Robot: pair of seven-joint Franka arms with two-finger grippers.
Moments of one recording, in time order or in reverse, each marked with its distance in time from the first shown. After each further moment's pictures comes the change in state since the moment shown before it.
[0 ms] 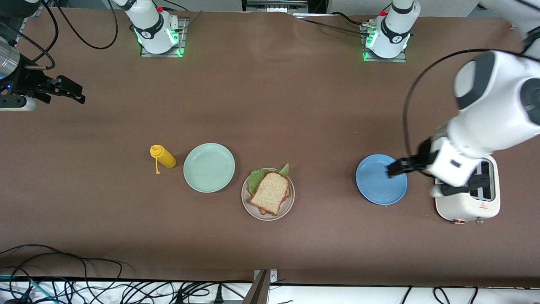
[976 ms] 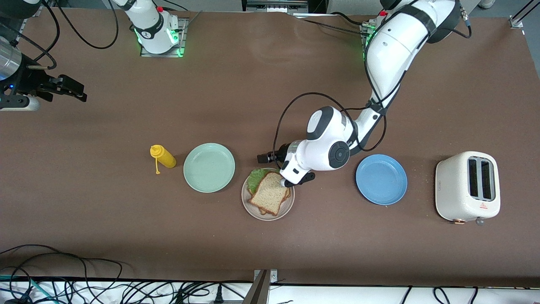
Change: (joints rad) left arm -0.414 0.437 -0.046 -0.017 -0.535 0.341 -0.184; right arm 0.000 -0.001 -0.003 -0.005 0.002 -0.009 -0.003
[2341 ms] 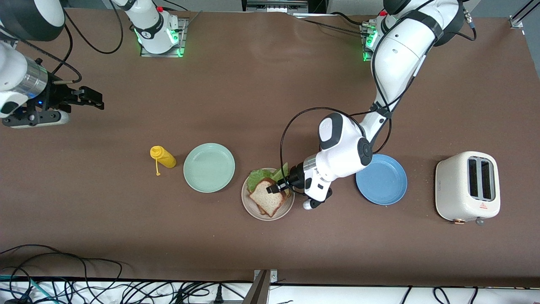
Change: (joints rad) left arm 0.043 0.048 -0.010 0.012 -0.113 0.441 0.007; right arm 0.062 0.060 -0.019 -0.005 0.005 0.044 -0.025
